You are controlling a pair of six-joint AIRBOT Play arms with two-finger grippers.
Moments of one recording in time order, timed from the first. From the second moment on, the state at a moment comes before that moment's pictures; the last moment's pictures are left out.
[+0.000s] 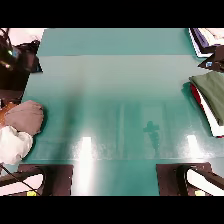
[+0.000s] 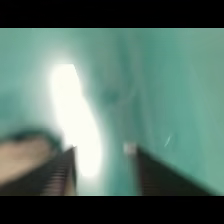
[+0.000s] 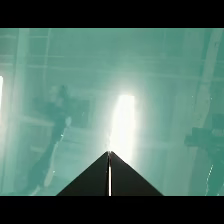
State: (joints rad) left arm -0.04 -1.34 1.75 1.51 -1.59 -1.43; right arm -0.23 -1.14 1.63 -1.05 1.57 1.54
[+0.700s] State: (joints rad) left arm 0.11 -1.34 1.10 1.81 -1.32 -1.57; right arm -0.23 -1.14 1.63 -1.05 1.57 1.53
